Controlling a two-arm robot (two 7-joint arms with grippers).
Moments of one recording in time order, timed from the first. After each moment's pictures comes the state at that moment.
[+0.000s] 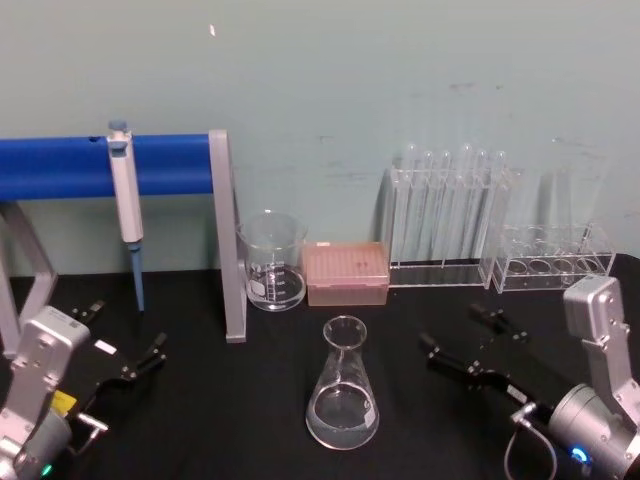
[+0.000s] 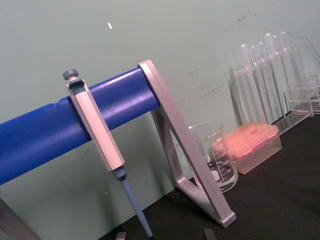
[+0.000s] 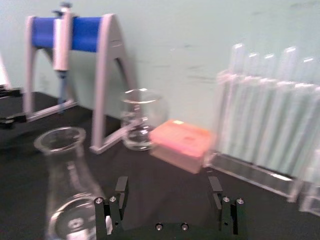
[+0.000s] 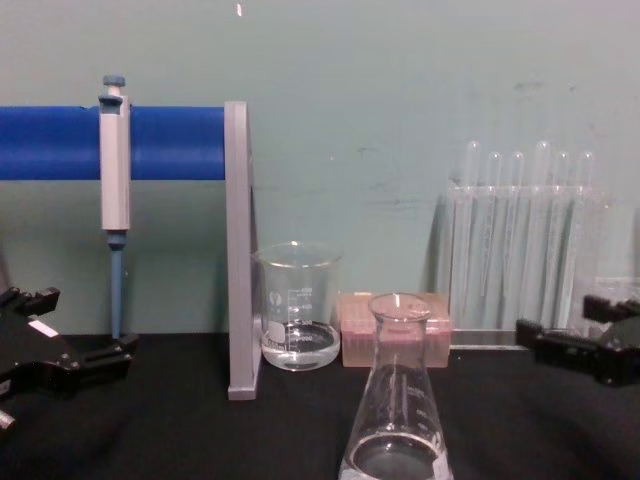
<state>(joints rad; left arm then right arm) -0.20 0.60 0.45 -1.41 -0.25 -0.12 0.03 0.19 0.45 -0.33 -1.42 0.42 -0.06 0.36</state>
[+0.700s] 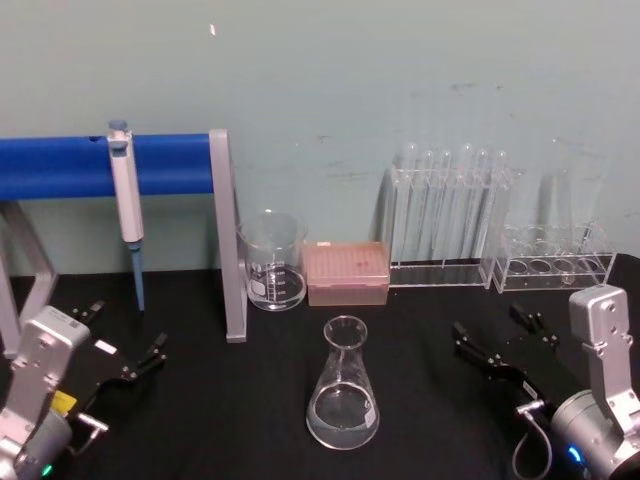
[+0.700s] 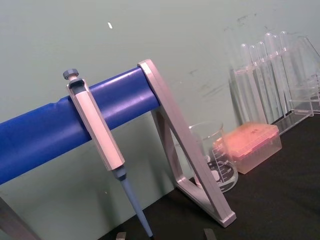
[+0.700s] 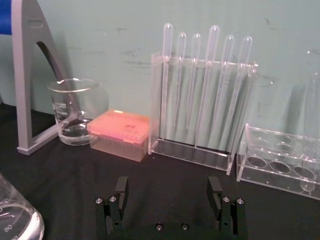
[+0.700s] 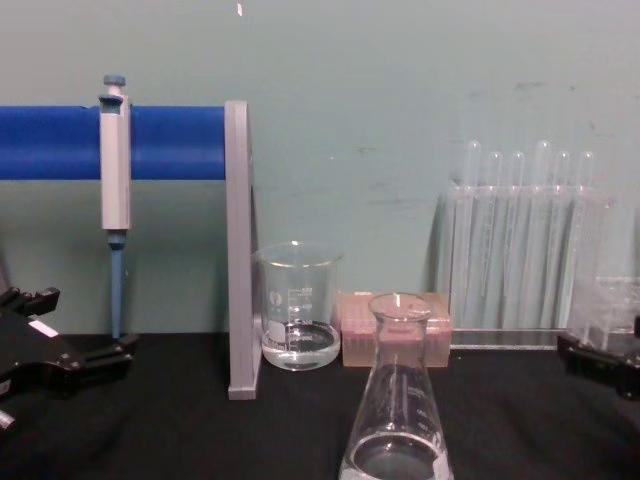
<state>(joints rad) -0.20 0.60 0.45 -1.41 -0.25 -0.12 0.03 0.18 0.35 -0.26 -1.34 0.30 -0.08 0.17</state>
